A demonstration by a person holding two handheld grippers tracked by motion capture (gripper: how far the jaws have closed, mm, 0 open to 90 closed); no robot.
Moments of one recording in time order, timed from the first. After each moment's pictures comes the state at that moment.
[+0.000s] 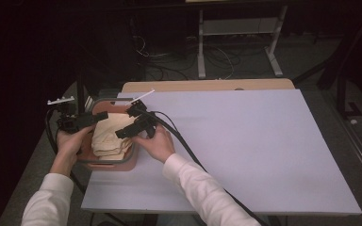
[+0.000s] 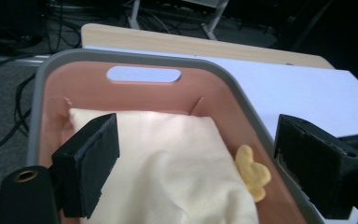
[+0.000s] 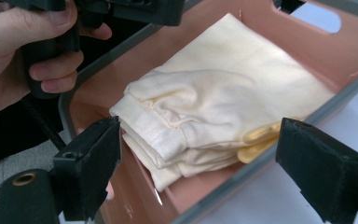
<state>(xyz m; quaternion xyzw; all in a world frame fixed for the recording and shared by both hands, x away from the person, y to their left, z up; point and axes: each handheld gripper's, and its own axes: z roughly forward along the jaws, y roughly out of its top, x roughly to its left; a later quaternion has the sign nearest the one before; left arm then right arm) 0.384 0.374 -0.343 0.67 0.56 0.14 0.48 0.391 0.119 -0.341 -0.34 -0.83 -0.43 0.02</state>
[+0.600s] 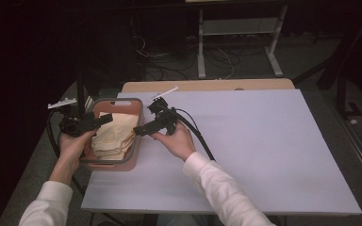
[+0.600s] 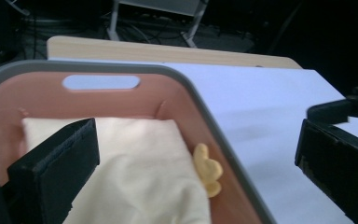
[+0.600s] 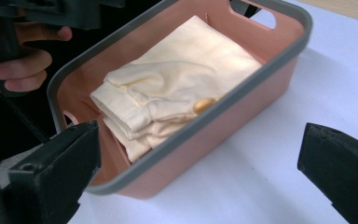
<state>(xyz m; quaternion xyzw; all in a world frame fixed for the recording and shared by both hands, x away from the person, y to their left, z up) 0.363 0.351 -0.331 0.68 0.52 0.14 0.50 0.393 0.060 -0.338 -0.35 -0.82 -0.45 0.01</state>
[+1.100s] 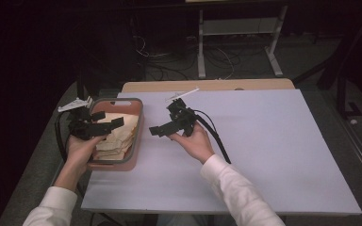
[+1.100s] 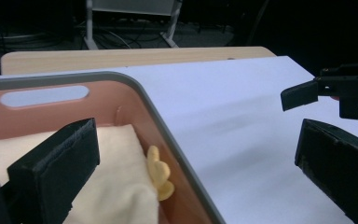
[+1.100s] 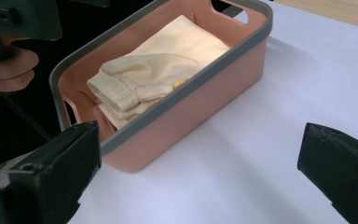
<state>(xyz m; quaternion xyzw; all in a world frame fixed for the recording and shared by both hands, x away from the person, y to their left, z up) 0.347 0.313 -0.322 0.71 0.47 0.14 0.51 0.386 0.012 -0.339 -0.35 -0.82 -0.46 0.00</state>
